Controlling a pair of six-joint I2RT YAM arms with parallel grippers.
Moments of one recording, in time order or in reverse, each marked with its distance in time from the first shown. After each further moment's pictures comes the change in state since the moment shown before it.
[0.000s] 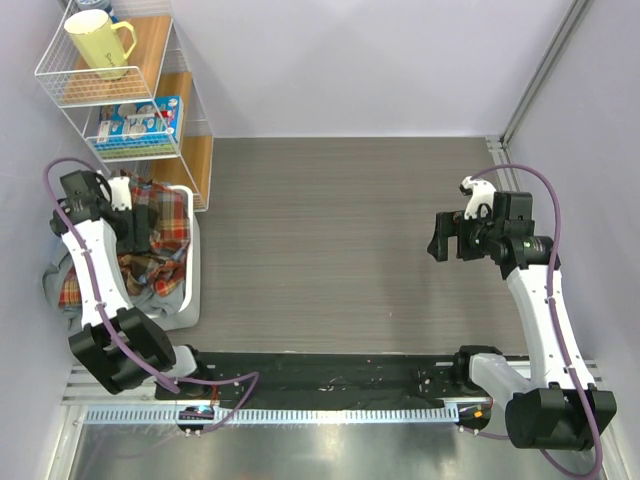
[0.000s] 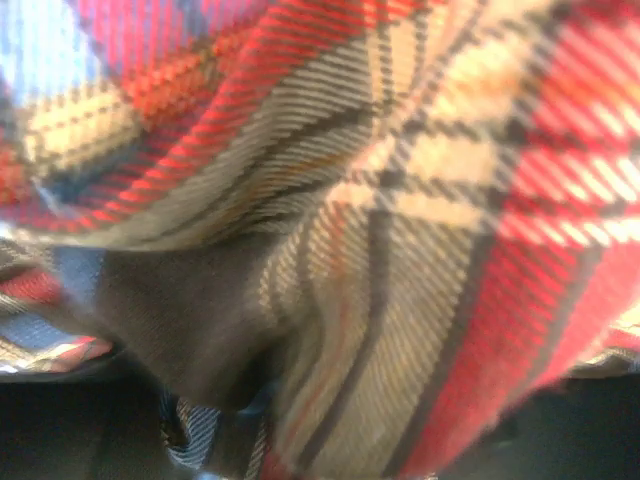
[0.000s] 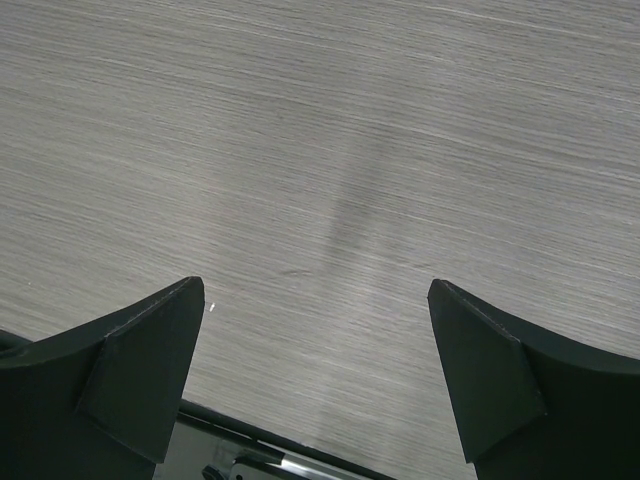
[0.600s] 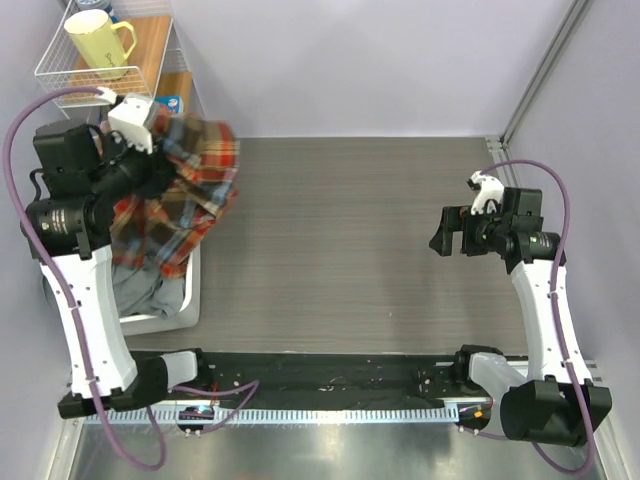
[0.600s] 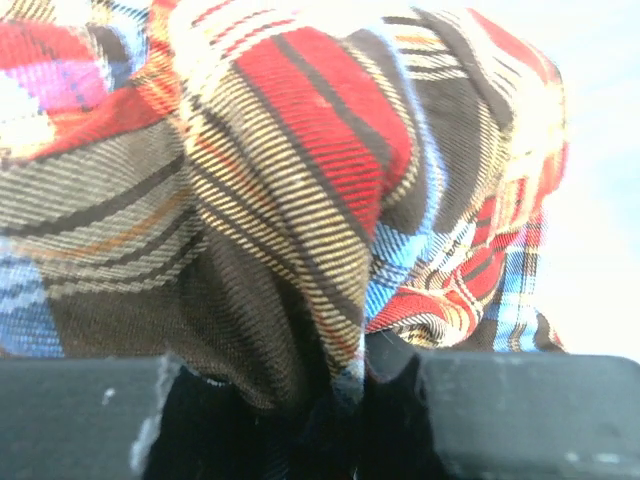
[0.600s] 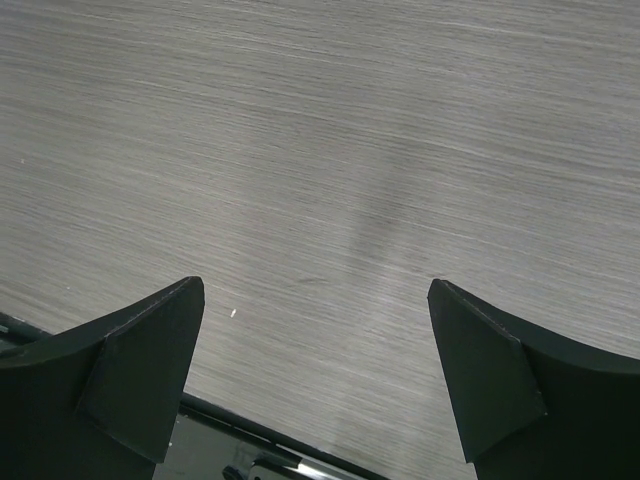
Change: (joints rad) left arm -0.336 -0.110 0.592 -0.092 0.394 -0.079; right arm -0.061 0.027 0.032 -0.008 -0.091 0.006
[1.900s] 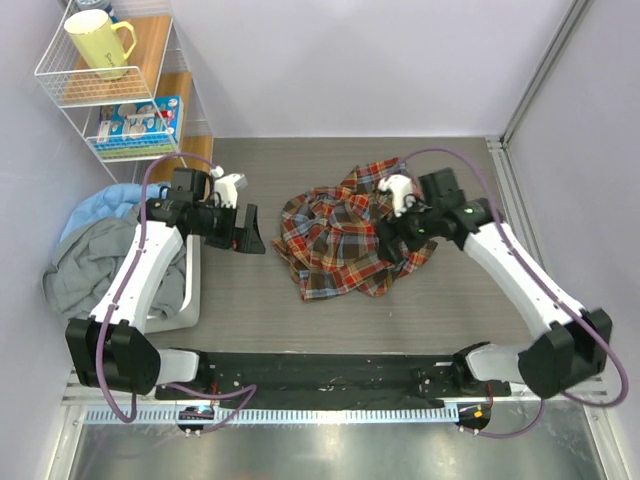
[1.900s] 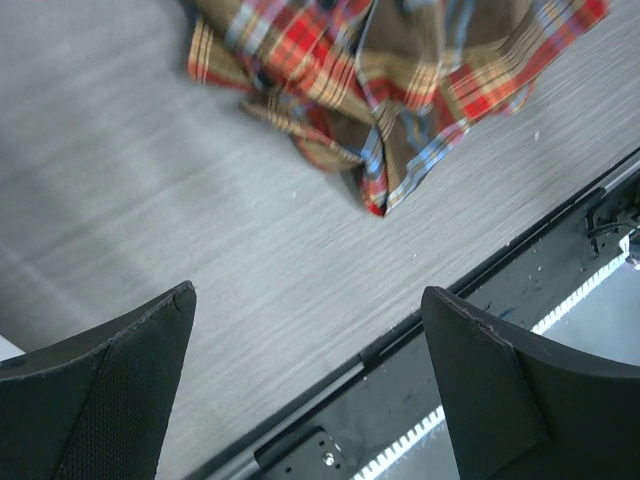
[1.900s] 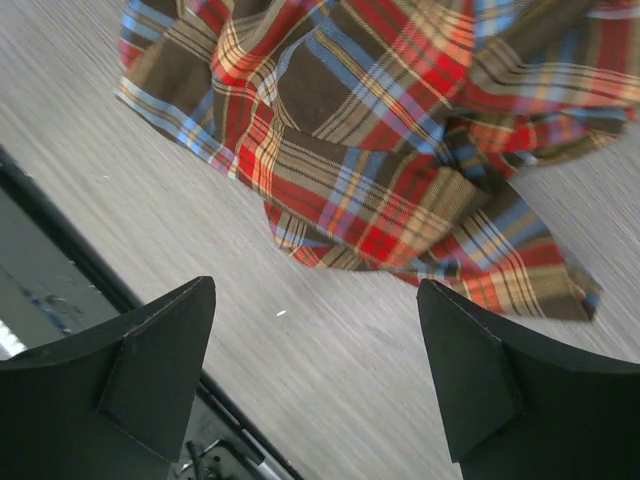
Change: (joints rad) left arm -0.298 0.064 -0.715 0.220 0.101 -0.223; right arm 0.441 0.220 0.156 -0.012 0.004 -0.156
